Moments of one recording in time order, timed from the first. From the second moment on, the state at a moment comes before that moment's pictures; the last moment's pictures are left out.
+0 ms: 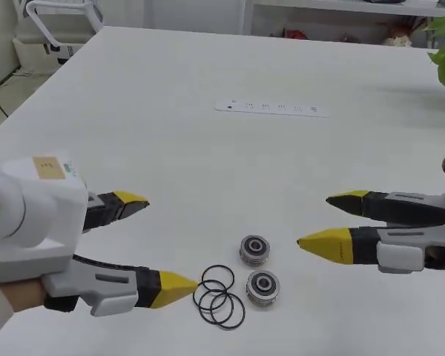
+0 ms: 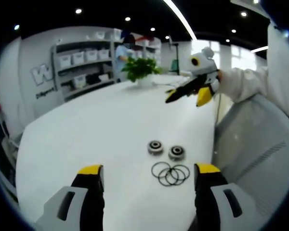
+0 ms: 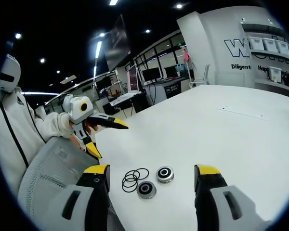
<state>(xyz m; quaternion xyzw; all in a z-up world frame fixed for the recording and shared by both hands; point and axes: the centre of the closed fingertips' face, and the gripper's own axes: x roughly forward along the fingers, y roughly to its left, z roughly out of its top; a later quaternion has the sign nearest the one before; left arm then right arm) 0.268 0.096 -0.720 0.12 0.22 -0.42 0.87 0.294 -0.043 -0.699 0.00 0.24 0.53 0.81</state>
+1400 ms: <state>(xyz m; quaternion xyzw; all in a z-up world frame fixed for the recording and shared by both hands) 0.264 0.113 -0.734 0.07 0.23 -0.40 0.89 0.255 -0.078 -0.742 -0.01 0.29 0.53 0.80</state>
